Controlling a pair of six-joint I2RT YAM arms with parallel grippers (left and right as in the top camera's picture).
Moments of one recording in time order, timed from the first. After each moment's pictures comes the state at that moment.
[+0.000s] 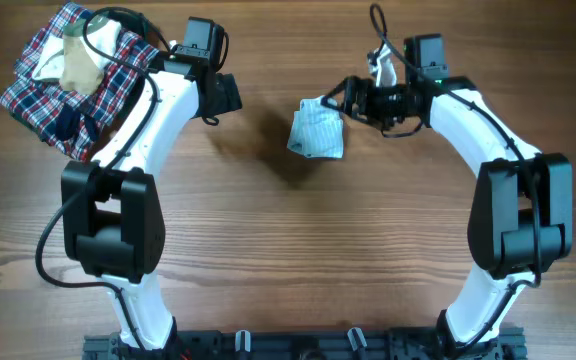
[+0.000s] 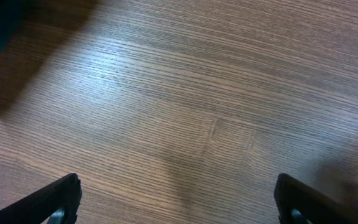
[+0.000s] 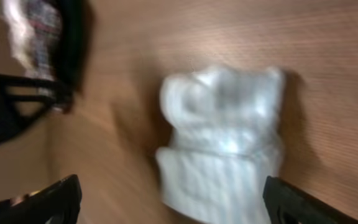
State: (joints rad) left arm -0.22 2.01 1.61 -0.85 -0.21 -0.47; right arm 0.13 1.99 1.37 -0.49 -0.71 0.31
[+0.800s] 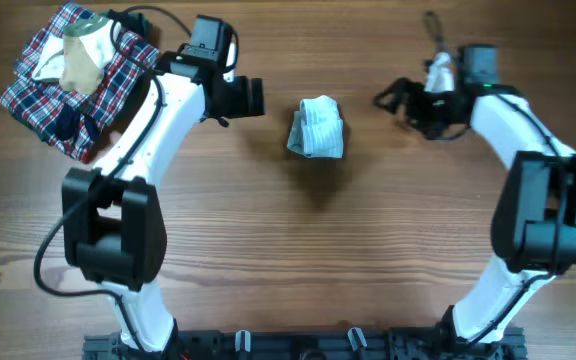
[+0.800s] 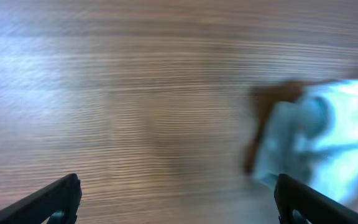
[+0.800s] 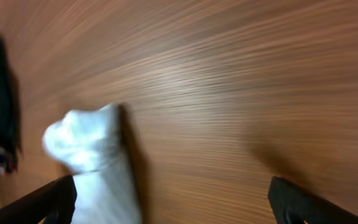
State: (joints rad) left arm -0.27 1.96 1.61 -0.83 0.10 -0.30; right arm -0.12 2.00 1.33 -0.50 -0.59 0.30
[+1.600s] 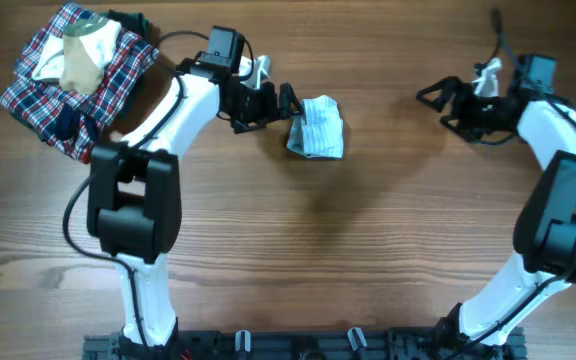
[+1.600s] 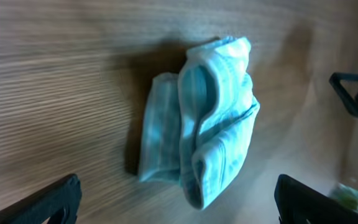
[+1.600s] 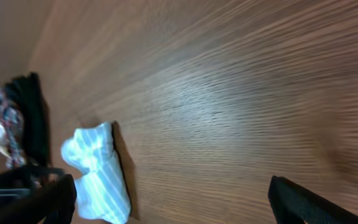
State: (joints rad) left arm -0.27 2.13 1.61 -0.71 0.60 -0.35; right arm -0.31 2.00 1.33 -0.52 -0.75 0.23
